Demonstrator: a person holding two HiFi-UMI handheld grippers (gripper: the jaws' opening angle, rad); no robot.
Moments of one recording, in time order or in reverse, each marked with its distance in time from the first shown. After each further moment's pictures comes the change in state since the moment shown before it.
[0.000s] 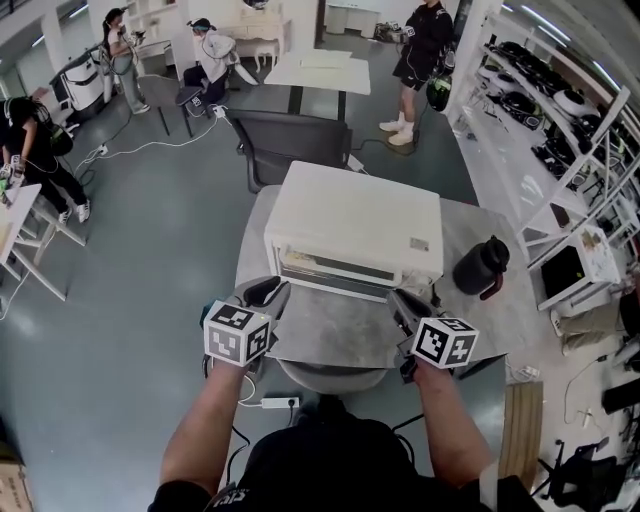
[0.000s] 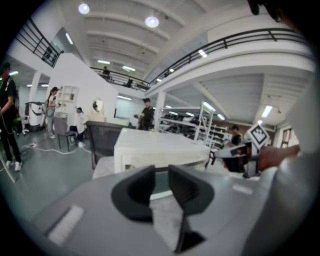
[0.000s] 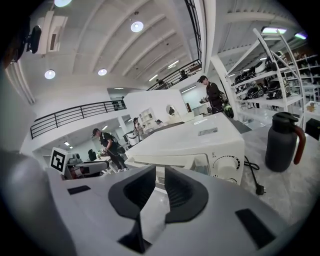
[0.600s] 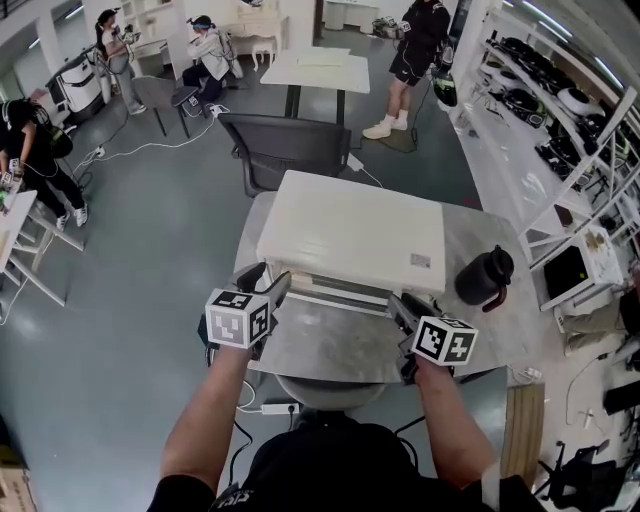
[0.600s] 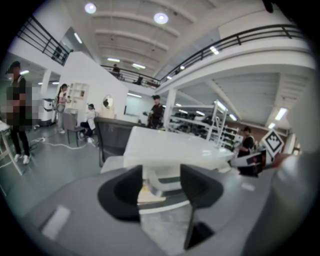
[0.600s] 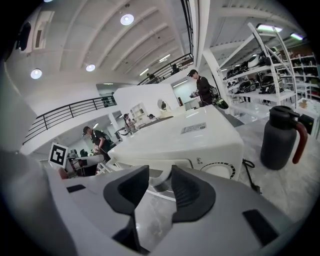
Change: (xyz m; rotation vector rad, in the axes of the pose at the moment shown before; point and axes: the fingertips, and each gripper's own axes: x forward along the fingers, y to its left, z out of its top) left arm 0.056 0.052 0.019 -0.065 0.032 0.103; right arm 0.033 -0.044 0.006 0.061 0.067 -0.080
